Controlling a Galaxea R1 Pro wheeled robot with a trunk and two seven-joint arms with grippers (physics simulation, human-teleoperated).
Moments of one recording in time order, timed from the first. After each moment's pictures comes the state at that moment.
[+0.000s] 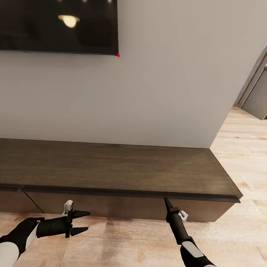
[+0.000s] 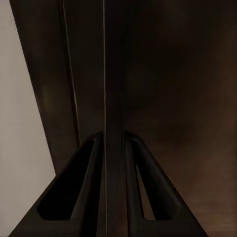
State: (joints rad) left arm -0.63 0.25 0.29 -0.36 -0.10 0.98 -1.51; right arm -0.57 0.02 -0.07 -0.24 -1.31 0.10 0.95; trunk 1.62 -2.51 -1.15
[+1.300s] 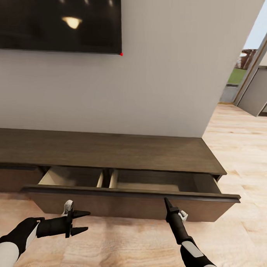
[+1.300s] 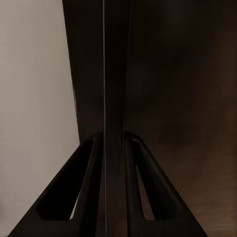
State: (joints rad) left arm -0.63 0.25 0.29 -0.36 -0.10 0.98 -1.51; right arm -0.57 0.02 -0.07 -0.24 -1.31 0.10 0.95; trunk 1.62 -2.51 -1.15
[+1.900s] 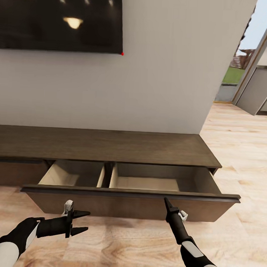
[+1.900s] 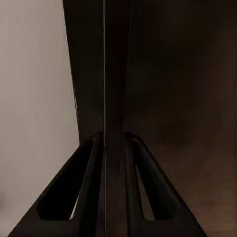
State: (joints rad) left arm -0.63 0.25 0.29 -0.36 -0.10 0.98 -1.51; right arm -0.57 0.02 -0.06 -0.24 -1.31 0.10 0.95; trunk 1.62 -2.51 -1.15
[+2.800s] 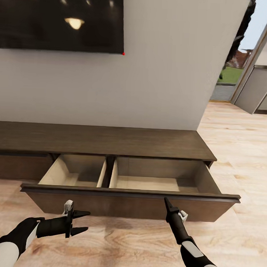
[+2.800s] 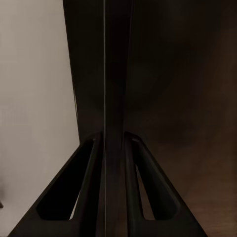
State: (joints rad) left arm -0.63 0.25 0.29 -0.36 -0.10 0.98 -1.51; right arm -0.57 0.02 -0.06 -0.24 -1.31 0.10 0.95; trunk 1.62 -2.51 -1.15
